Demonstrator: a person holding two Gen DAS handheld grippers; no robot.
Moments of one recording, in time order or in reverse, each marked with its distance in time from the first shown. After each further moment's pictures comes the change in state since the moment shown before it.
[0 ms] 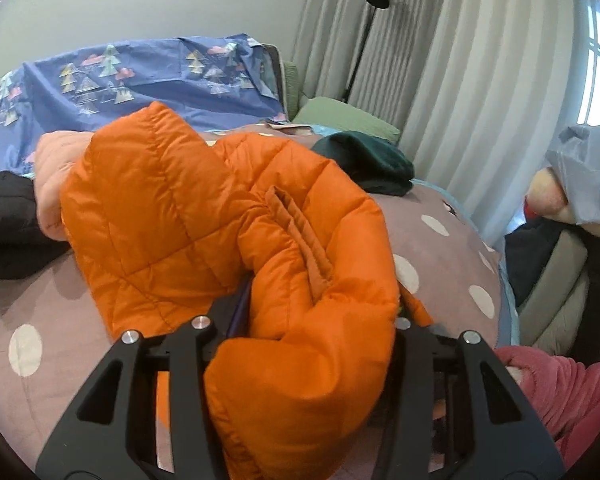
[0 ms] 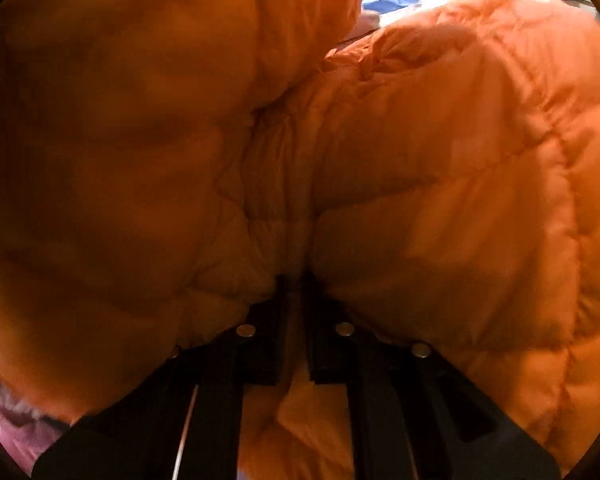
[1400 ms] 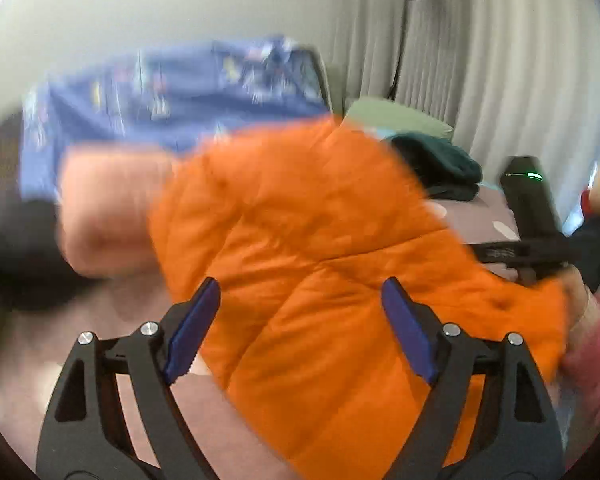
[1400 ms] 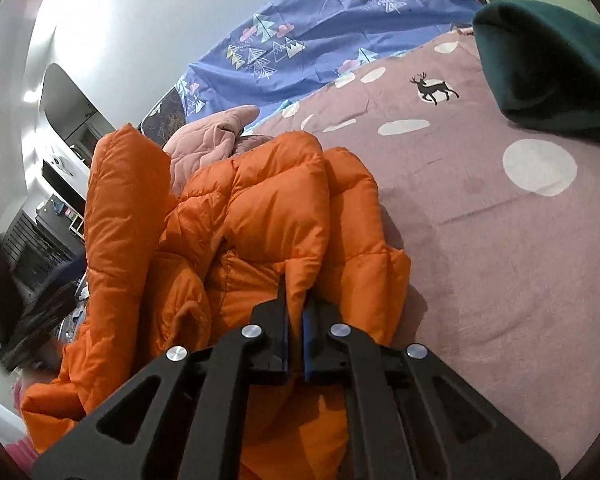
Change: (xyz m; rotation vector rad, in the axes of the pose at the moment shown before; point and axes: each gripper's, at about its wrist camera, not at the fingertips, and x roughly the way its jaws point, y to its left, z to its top) left arm 0.076 0.060 0.012 -0.051 0.015 0.121; right arm -0.087 -0.131 0.064 0.090 -0.200 -0.062
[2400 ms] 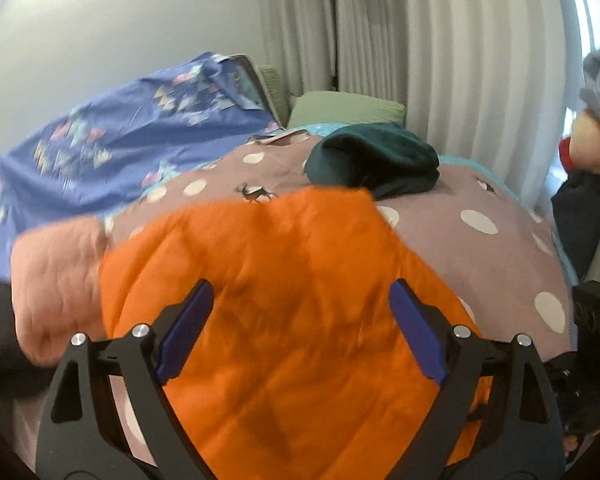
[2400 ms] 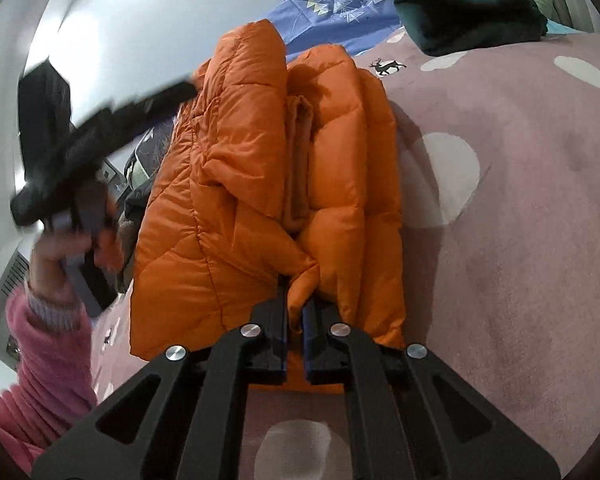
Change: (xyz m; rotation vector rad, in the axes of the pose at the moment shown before) left arm 0.035 -0.112 0.047 0.340 -0.017 0.006; right arm -0.061 0.032 -0.140 0.114 -0.097 -0.051
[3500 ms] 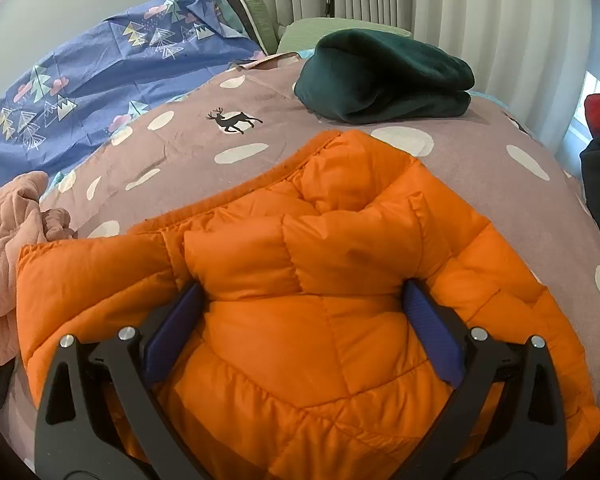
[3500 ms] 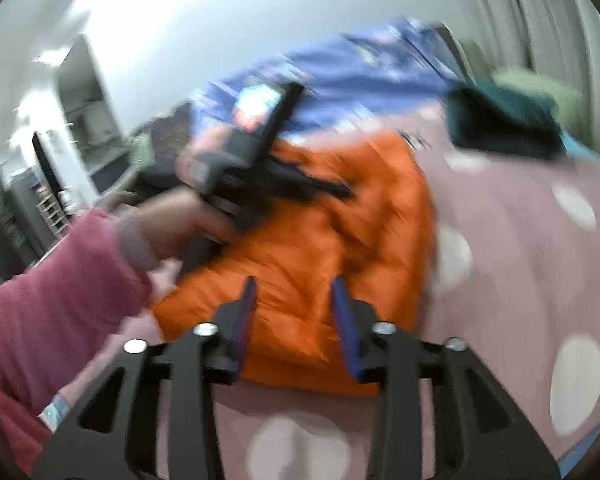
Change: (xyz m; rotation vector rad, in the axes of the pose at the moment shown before) left arm 0.115 0.004 -0.029 -0.026 0.221 -0.050; right arm -0.047 0.096 -0.007 -0.370 -0.156 -0.062
